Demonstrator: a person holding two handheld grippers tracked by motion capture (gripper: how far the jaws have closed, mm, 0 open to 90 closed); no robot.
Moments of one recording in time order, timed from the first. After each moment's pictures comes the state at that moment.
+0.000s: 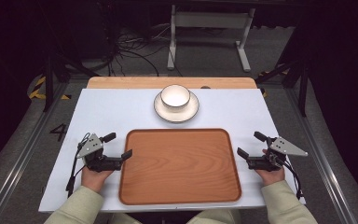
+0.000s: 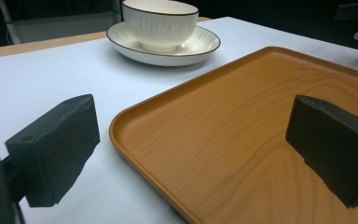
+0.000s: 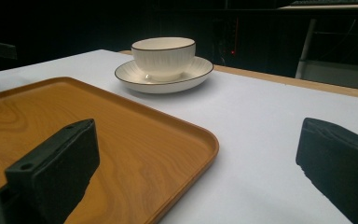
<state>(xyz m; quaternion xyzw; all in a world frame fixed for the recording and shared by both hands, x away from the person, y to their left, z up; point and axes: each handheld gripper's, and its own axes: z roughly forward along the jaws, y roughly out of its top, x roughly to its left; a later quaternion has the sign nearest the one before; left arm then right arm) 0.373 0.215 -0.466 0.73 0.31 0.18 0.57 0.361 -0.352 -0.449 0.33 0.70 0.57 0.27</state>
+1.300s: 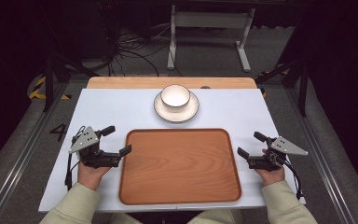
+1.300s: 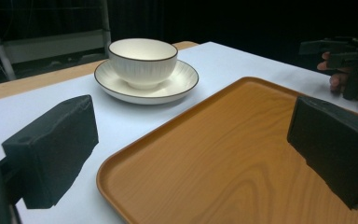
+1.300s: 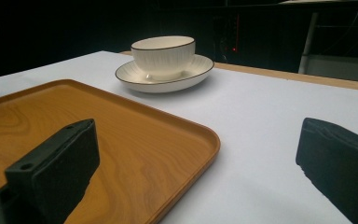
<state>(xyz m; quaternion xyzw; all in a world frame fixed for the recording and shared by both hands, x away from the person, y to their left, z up) 0.363 0.212 -0.415 0.73 0.29 0.18 0.60 0.362 -0.353 -0.450 0.34 0.70 0.58 0.25</state>
